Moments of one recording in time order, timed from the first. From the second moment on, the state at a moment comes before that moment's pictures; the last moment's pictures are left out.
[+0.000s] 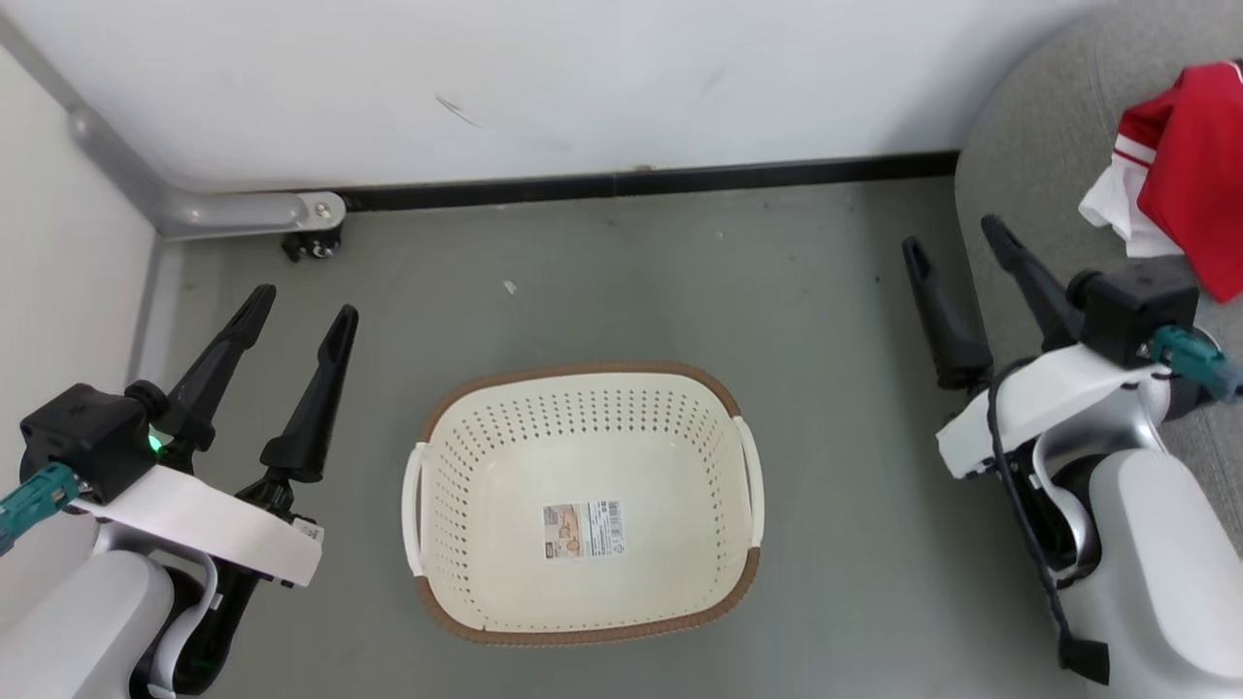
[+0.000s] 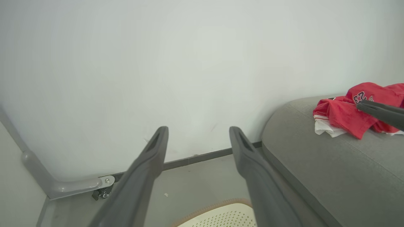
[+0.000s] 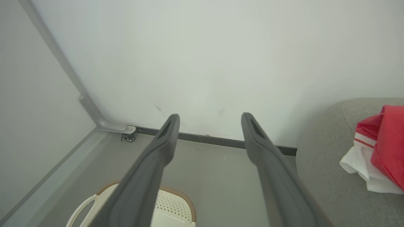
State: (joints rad) left arm -0.42 0.60 -0.58 -0.09 -0.88 0.14 -0.25; right arm -0.39 -0.05 0.02 0.09 0.07 0.12 -0.01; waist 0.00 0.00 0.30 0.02
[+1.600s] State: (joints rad) left arm 0.03 0.31 -0.19 0.04 -0.61 0.02 -0.25; right arm -0.02 -0.04 0.00 0.10 0.12 0.12 -0.25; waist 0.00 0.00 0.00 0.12
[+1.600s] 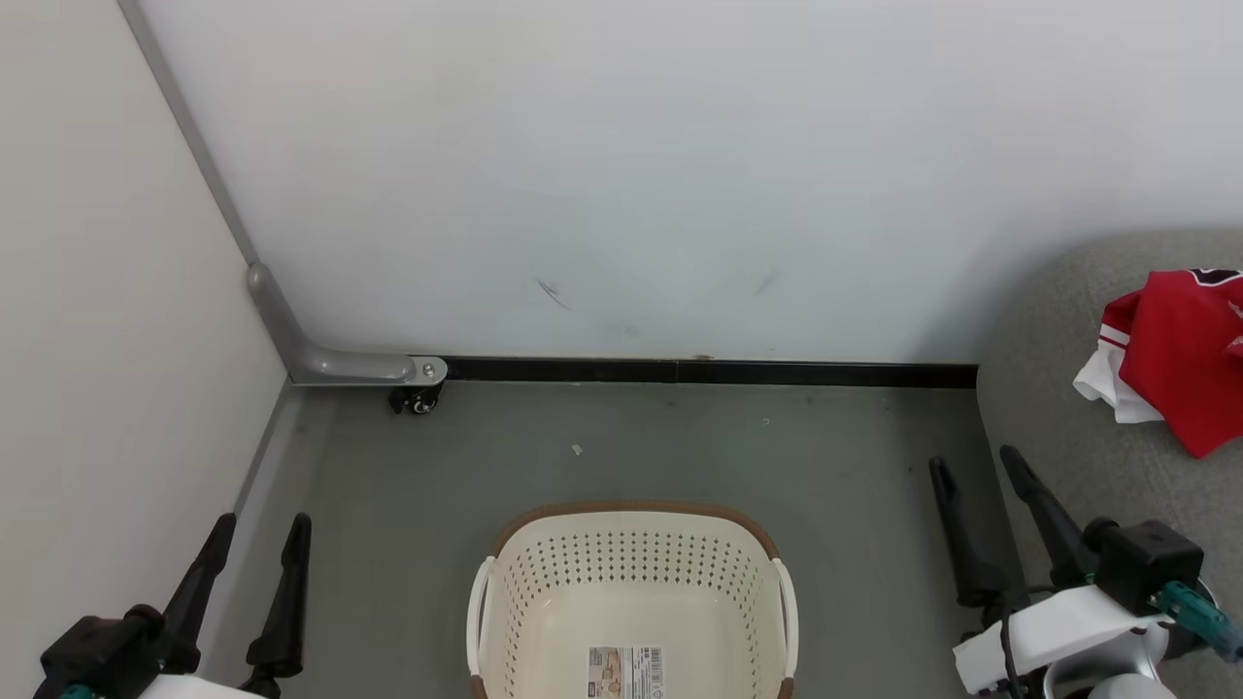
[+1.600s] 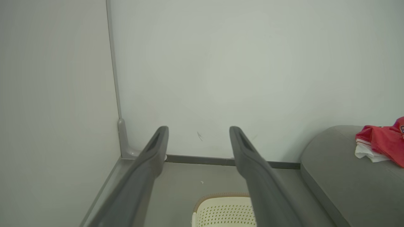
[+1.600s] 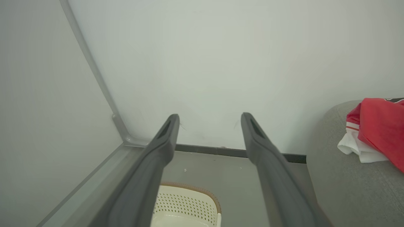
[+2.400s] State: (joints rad) left arm 0.05 0.22 -0.09 0.07 -0.52 -0.06 -0.25; right arm 0.02 -0.04 0.00 0.06 0.12 0.12 -0.25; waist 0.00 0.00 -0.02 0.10
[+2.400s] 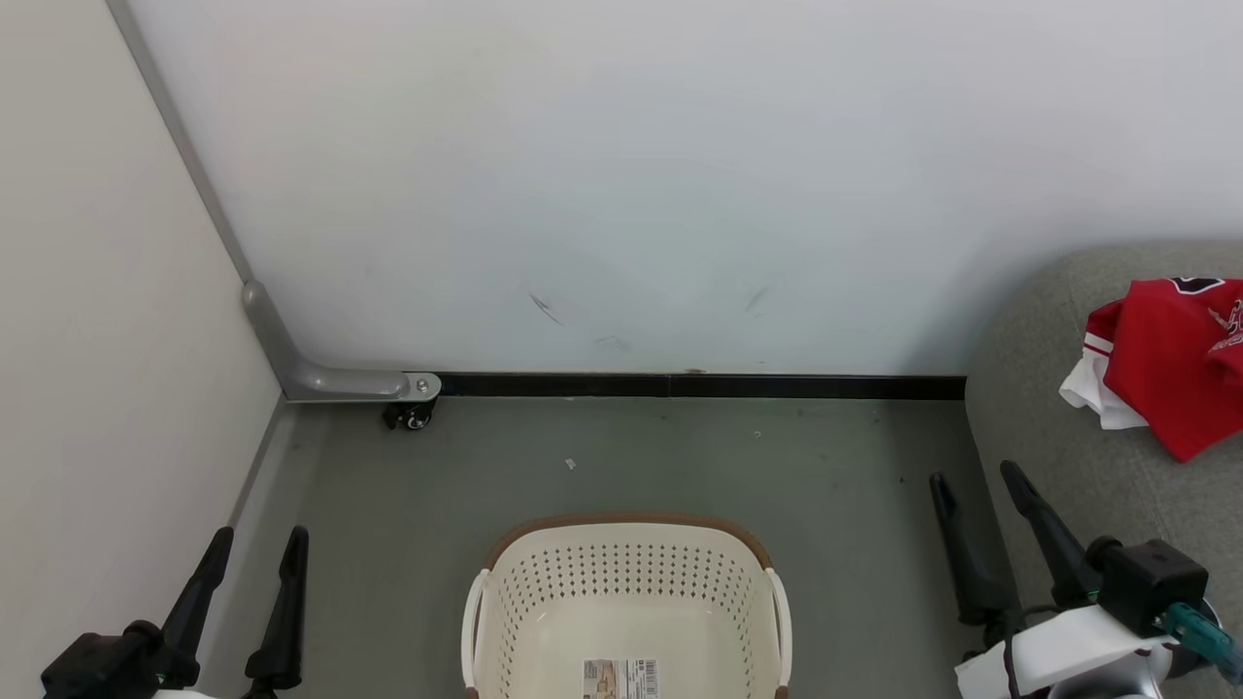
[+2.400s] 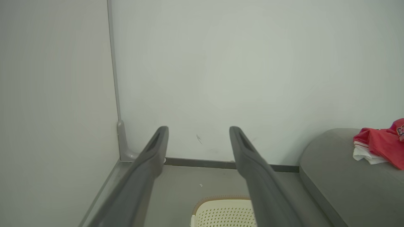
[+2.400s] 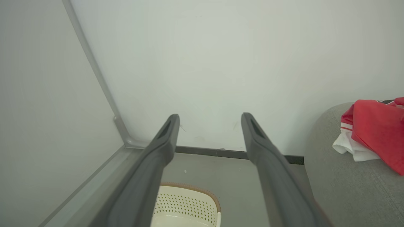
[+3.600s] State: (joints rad) left arm 0.09 0.13 -0.07 0.18 -0.73 -0.08 -0.18; right arm 0.10 -0.02 0.02 0.13 0.44 0.12 -0.21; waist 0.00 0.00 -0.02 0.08
